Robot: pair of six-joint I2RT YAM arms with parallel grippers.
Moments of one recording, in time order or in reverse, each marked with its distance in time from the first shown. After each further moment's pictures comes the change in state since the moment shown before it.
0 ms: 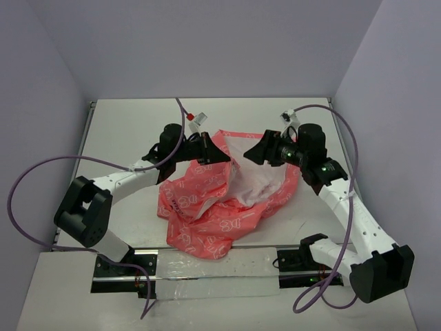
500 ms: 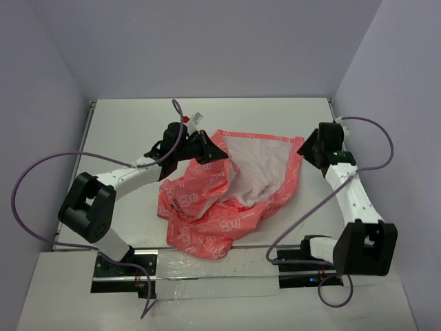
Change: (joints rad) left arm 0.014 0.045 0.035 -0.101 -0.141 -0.117; right arm -0.309 0.134 0.009 -0.169 0.613 0.077
